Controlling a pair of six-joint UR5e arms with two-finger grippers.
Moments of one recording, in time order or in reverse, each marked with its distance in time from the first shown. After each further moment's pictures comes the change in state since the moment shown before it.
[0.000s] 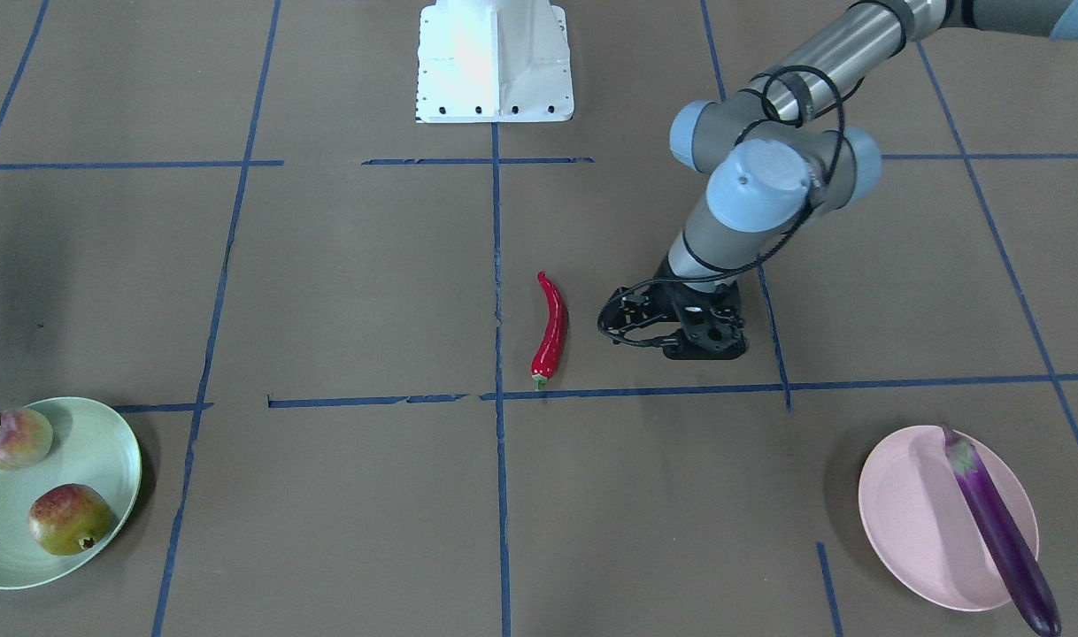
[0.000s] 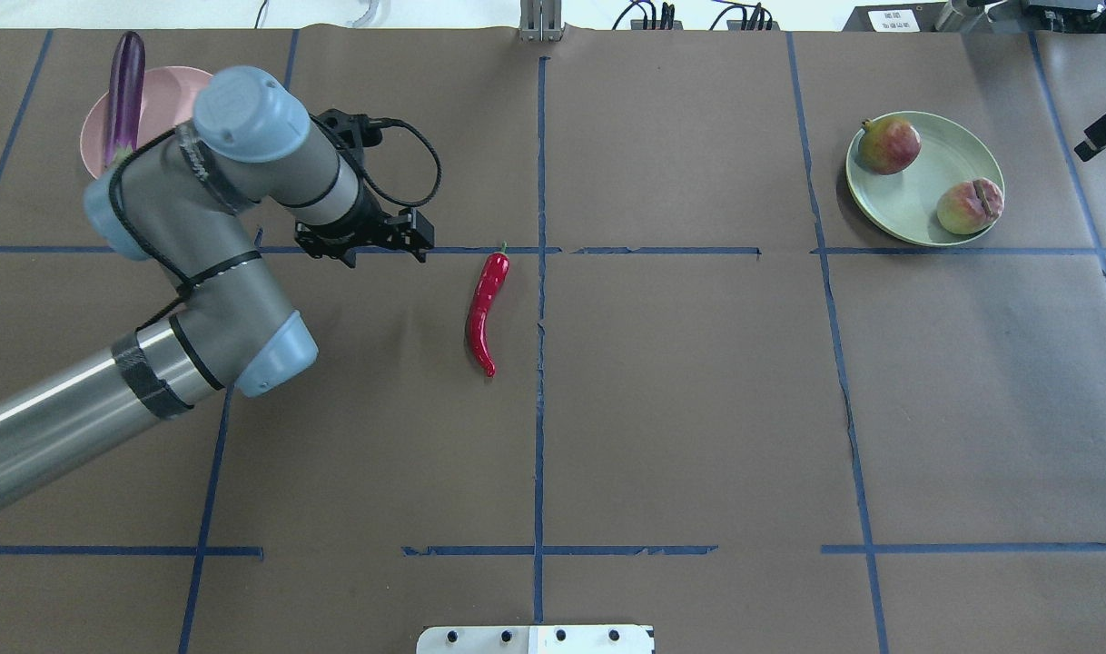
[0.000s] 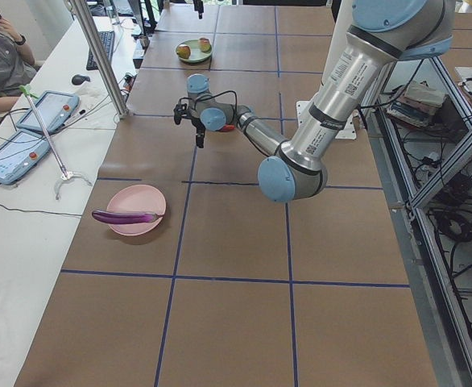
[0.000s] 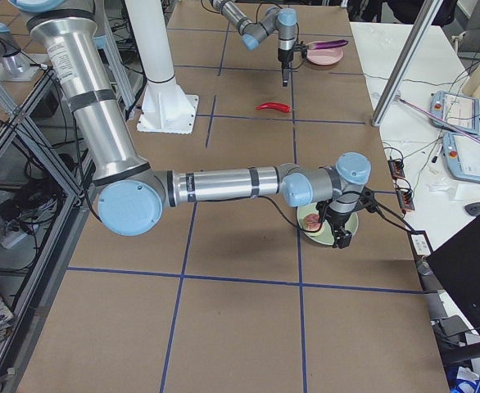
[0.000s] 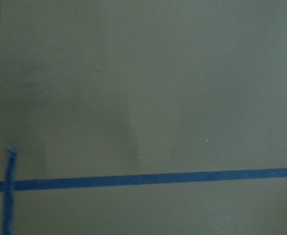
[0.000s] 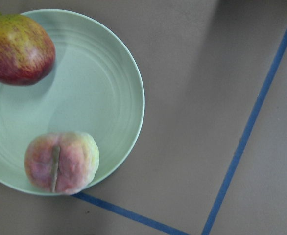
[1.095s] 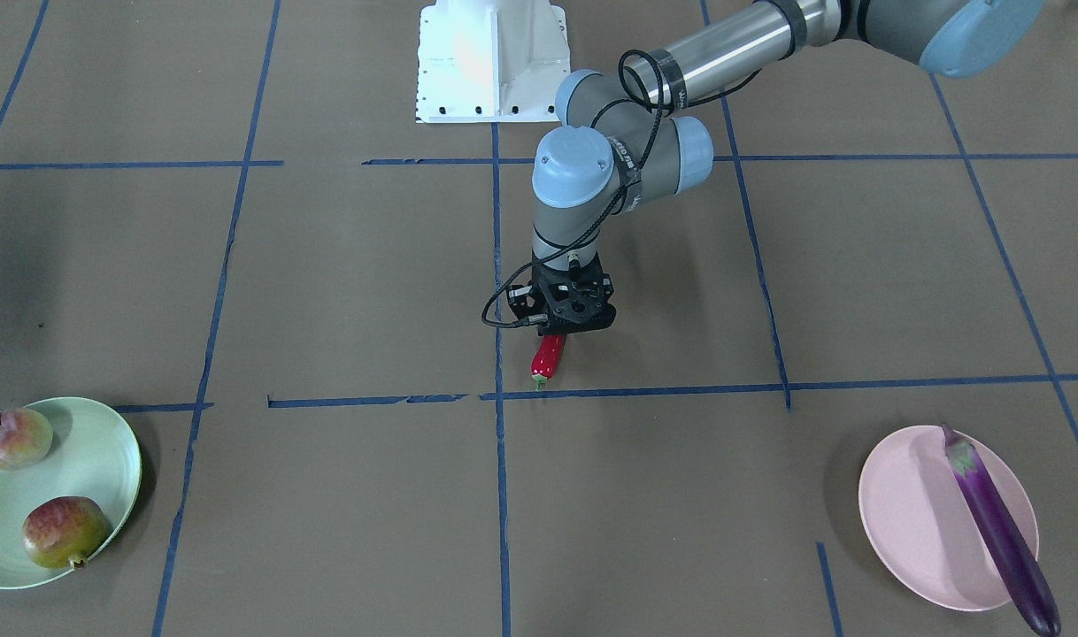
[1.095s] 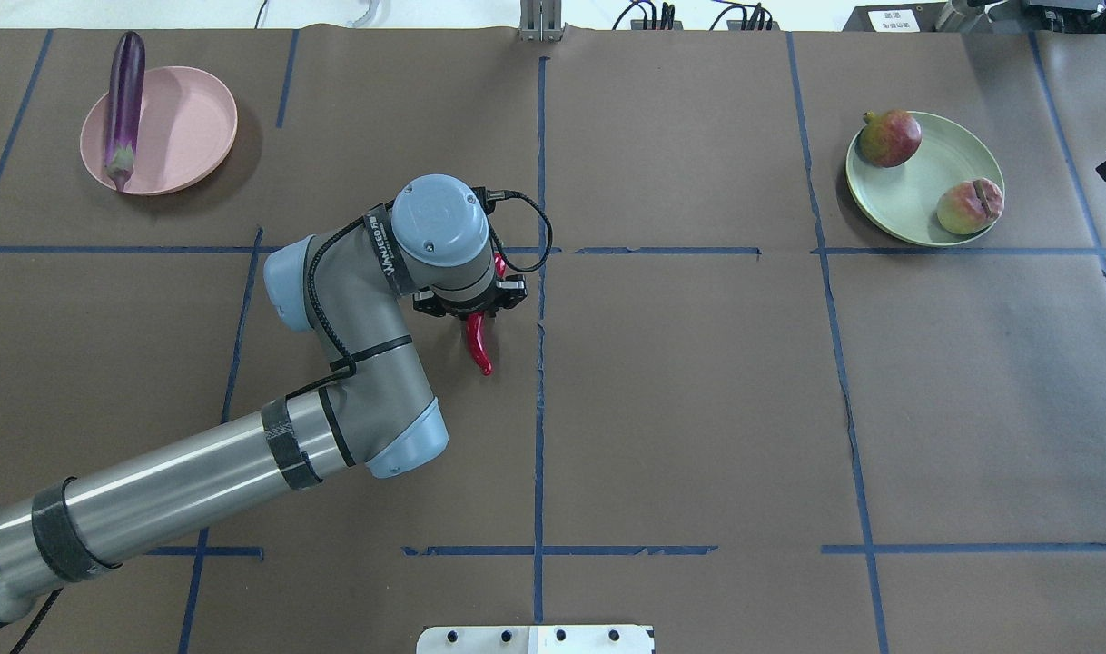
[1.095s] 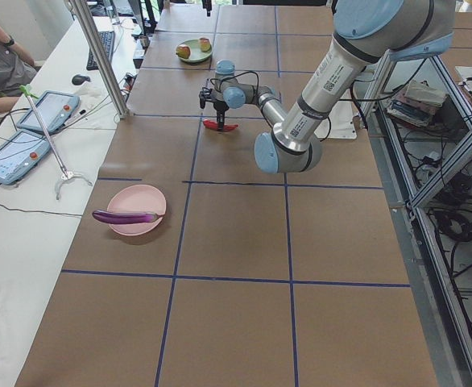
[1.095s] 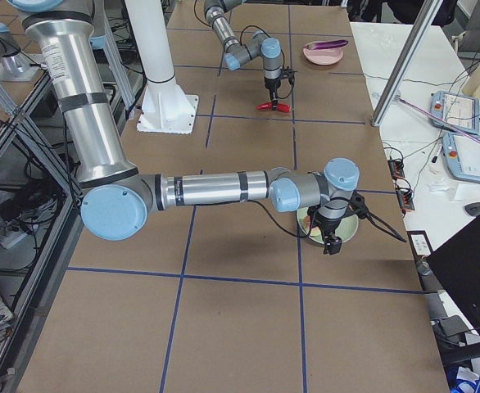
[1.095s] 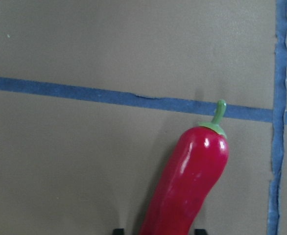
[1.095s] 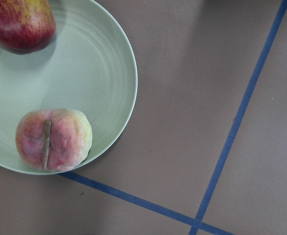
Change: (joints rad) left arm 0.150 -0.140 0.105 0.096 0.194 -0.142; right arm 0.004 -0.041 0.035 -0.001 -0.006 0.000
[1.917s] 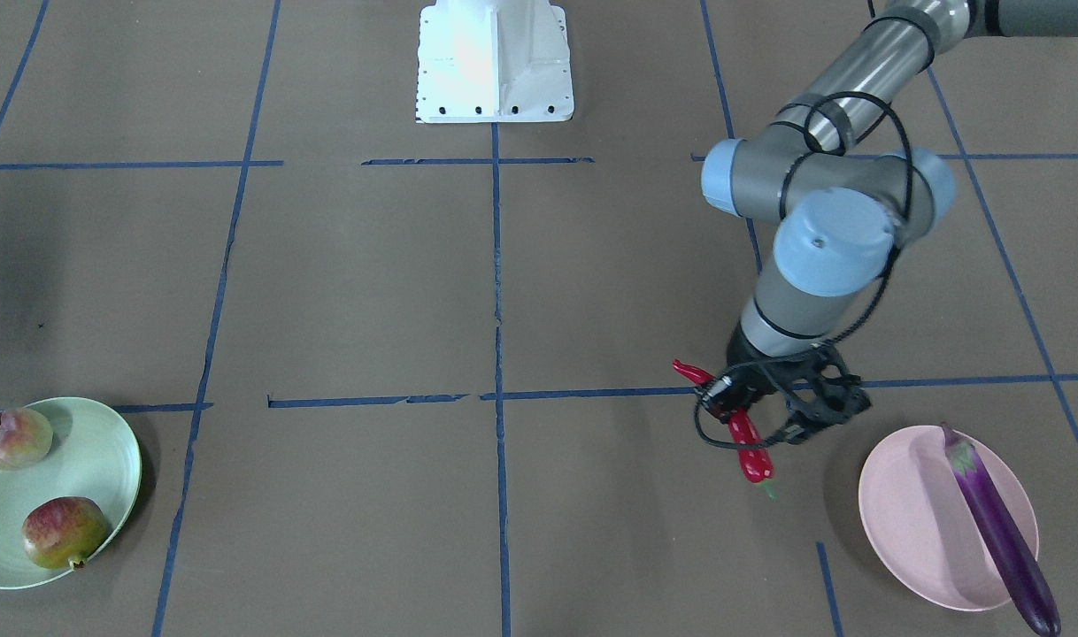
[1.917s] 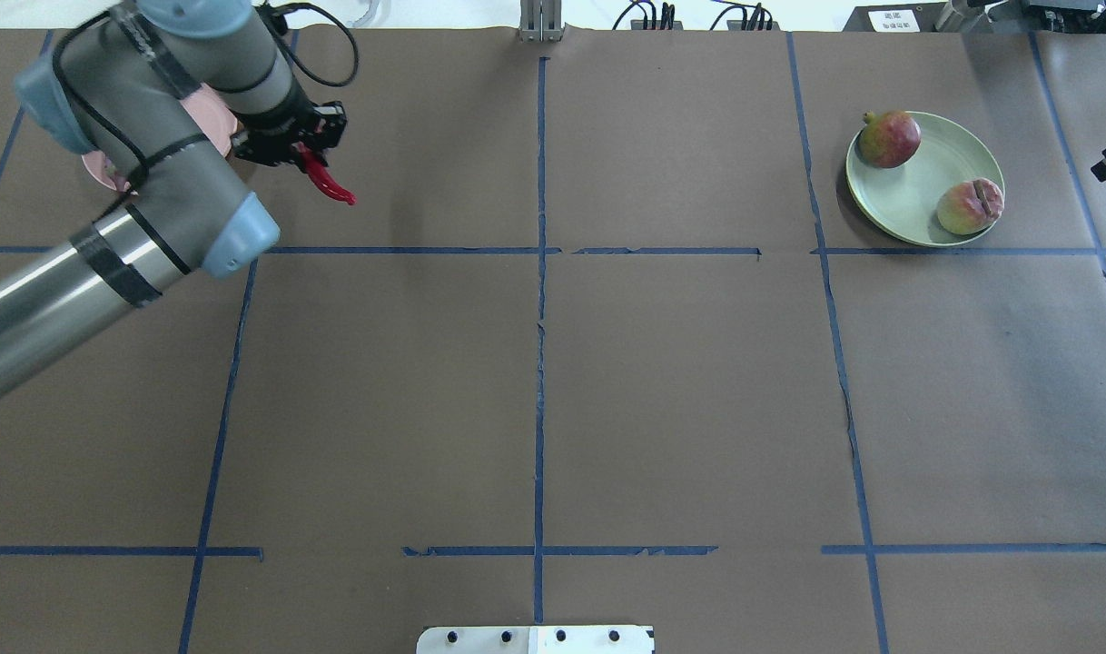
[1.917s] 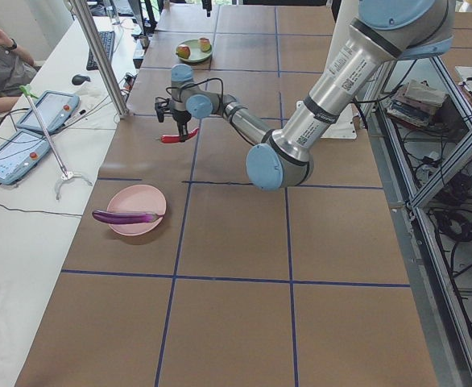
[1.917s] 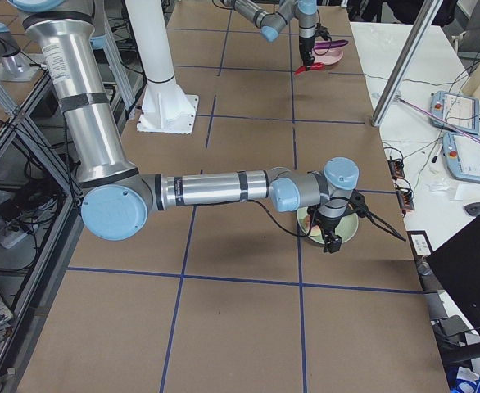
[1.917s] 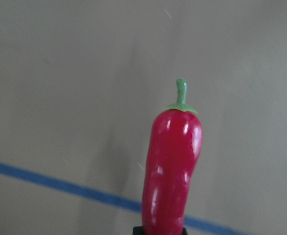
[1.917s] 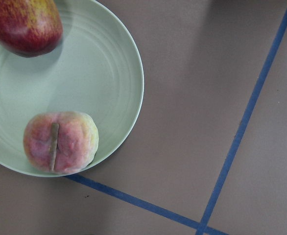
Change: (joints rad) left arm -0.403 0.108 0.043 -0.003 -0.206 0.087; right arm -0.006 0.001 0.002 0.010 0.009 0.004
